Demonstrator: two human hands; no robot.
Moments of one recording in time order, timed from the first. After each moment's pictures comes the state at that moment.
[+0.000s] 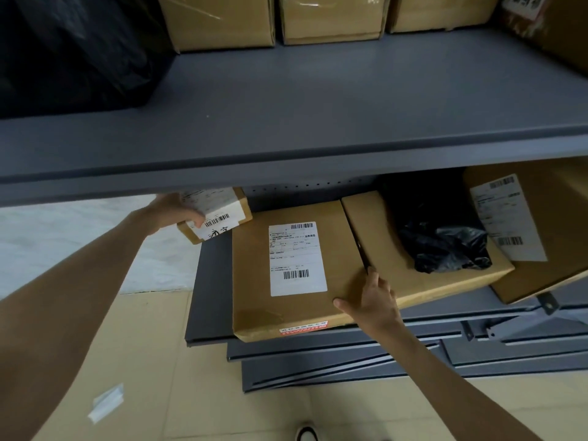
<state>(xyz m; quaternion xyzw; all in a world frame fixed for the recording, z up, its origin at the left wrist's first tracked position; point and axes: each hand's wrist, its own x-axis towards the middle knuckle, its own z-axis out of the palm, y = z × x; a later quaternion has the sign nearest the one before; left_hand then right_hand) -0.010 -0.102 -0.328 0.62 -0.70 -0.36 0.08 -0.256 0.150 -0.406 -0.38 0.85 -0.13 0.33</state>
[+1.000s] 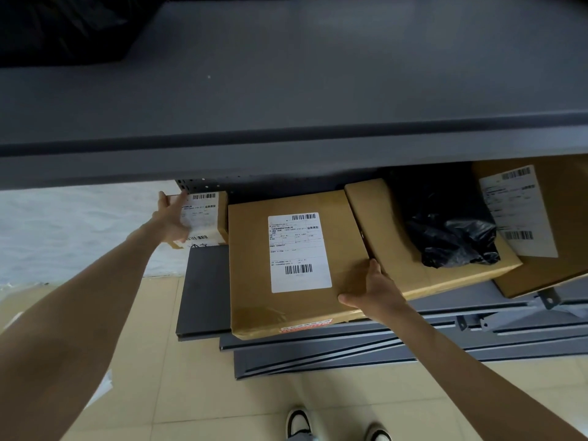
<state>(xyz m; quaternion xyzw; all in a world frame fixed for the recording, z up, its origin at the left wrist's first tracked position) 0.016 -0.131 -0.427 0.65 -0.71 -0.28 -0.04 -0.265 0.132 -0.402 -0.37 0.84 -0.08 0.39</state>
